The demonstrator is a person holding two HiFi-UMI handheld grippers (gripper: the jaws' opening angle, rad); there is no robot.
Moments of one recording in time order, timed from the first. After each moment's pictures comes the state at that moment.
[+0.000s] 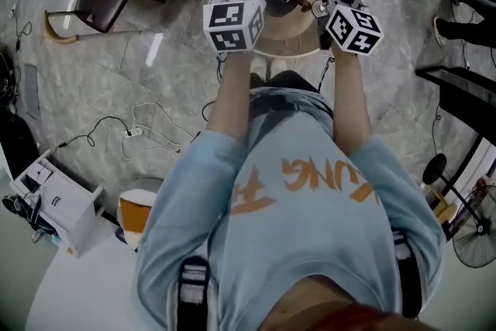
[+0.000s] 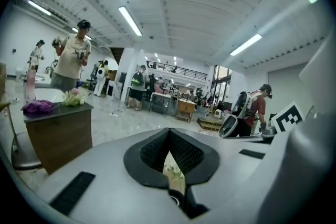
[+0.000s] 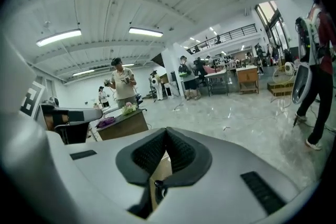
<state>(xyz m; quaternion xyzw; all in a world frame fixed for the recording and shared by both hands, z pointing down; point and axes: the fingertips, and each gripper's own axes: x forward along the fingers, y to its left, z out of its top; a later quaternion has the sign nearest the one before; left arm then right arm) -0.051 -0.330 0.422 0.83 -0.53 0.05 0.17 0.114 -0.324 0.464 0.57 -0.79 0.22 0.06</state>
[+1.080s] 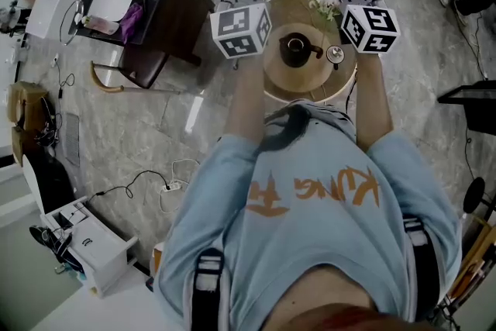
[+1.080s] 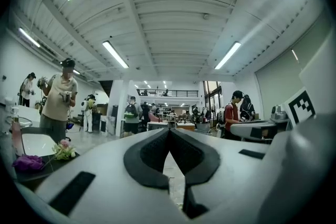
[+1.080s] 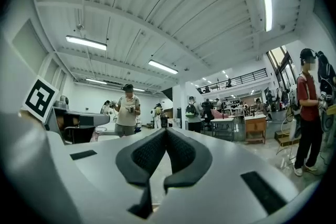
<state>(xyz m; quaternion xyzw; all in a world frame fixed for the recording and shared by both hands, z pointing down) -0.034 -0.361 0.249 0.85 -0.52 -0.02 0.01 0.135 -0.346 0.258 0.58 -0.82 -0.01 -0.03</state>
